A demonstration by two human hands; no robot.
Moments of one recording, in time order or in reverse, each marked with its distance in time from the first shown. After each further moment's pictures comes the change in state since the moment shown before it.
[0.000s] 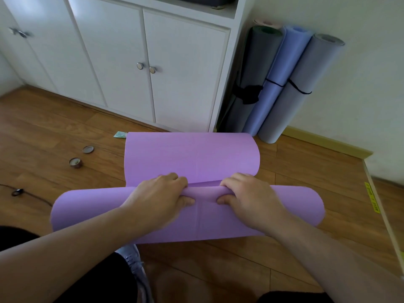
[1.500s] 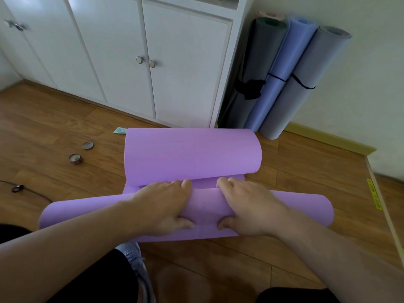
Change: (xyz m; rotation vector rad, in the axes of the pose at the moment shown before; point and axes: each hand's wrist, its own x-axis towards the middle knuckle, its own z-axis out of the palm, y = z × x) left_hand -0.003 0.005 -0.002 0.217 -0.209 0.136; right_hand -0.002 -0.016 -0.008 -0.204 -0.247 -0.070
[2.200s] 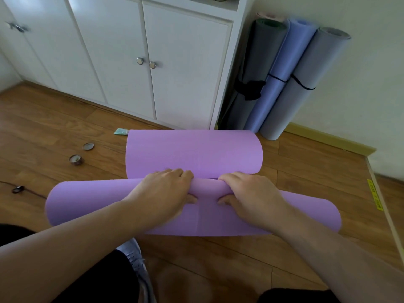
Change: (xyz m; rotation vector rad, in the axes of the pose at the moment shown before) left_hand 0.007 -0.001 -0.005 -0.036 0.210 -0.079; right_hand 0.005 0.011 0.003 0.047 0.184 0.038
